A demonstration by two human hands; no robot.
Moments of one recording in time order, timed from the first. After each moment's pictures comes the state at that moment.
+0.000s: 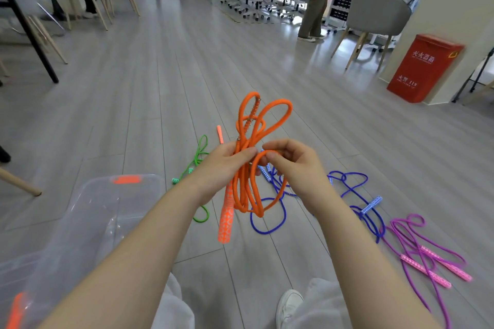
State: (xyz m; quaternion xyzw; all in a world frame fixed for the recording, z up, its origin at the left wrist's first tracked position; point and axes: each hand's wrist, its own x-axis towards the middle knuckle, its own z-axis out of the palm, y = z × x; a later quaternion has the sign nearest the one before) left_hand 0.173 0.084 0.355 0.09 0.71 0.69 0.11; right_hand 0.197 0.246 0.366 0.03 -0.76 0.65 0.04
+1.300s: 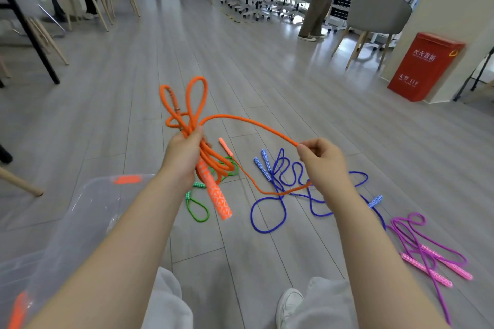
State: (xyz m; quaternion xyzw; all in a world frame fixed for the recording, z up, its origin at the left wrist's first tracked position) left_hand 0.137 0.050 0.343 -0.14 0.60 0.78 -0.08; right_hand 0.186 0.282 0.363 -0.12 -0.82 0.55 0.12
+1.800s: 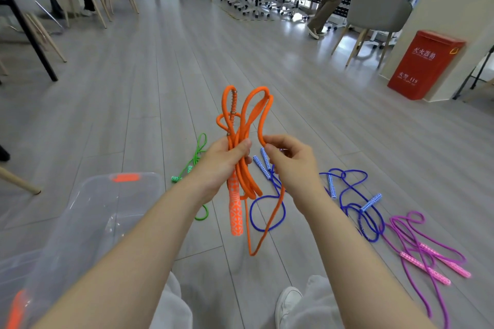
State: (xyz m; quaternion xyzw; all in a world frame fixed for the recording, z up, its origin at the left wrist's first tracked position) left_hand 0.160 0.090 0.338 0.04 0.70 0.71 0.07; right_hand 0.189 0.236 0.356 -0.02 -0.77 0.62 0.12
